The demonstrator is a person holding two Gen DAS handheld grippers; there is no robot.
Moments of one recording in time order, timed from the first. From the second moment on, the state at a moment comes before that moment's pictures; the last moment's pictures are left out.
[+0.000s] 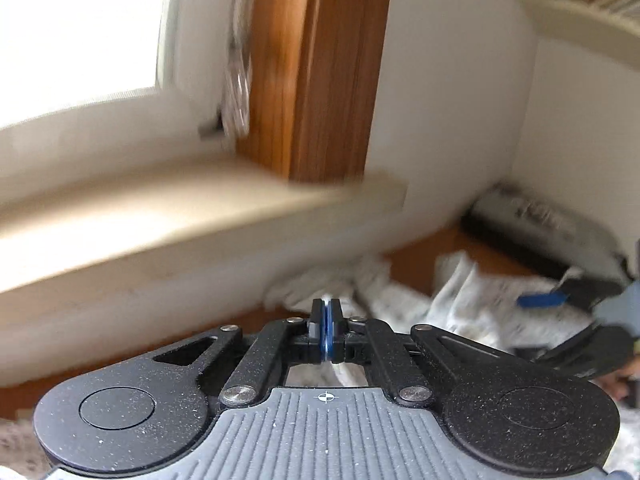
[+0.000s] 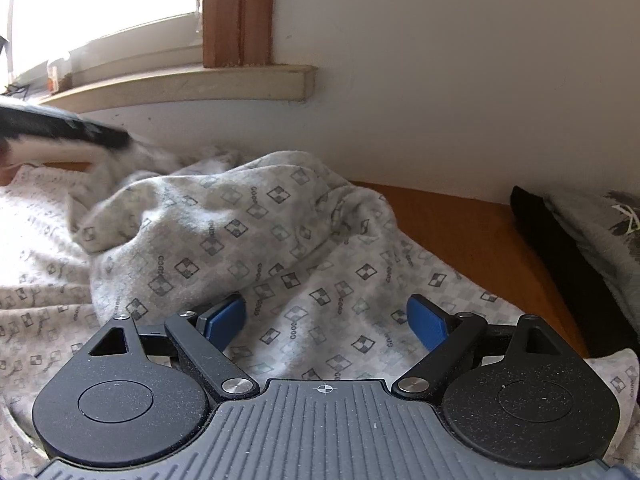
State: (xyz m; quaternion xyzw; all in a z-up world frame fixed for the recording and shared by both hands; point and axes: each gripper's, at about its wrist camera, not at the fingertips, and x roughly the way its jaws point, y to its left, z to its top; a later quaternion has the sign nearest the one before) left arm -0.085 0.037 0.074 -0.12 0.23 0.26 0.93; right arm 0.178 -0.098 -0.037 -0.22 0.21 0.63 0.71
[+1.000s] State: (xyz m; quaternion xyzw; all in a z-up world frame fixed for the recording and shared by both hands) left arm -0.264 0.046 0.060 -0.10 0.28 0.37 0.88; right arm 0.183 -0.095 -0.034 -0.22 0.21 0.61 0.73
